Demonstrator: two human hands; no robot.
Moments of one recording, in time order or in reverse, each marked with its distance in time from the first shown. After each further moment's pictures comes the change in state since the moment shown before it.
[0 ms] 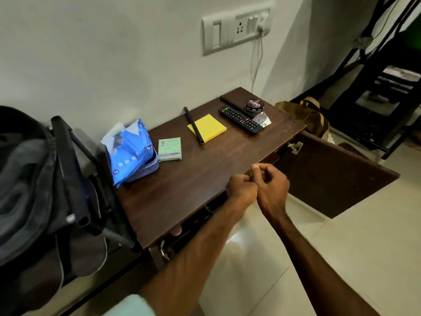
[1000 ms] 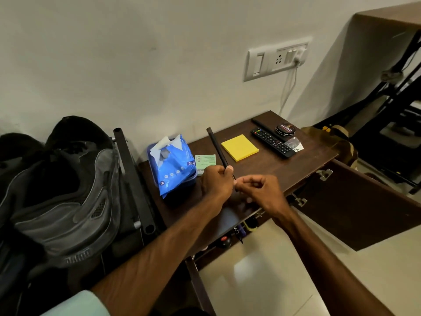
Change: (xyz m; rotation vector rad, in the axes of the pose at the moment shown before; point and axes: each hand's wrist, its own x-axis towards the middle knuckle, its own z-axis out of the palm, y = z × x) left_hand -0.004 0.027 -0.147 -0.020 0.358 0.054; right_hand 0.009 -0.092 0.053 0.154 -0.663 0.158
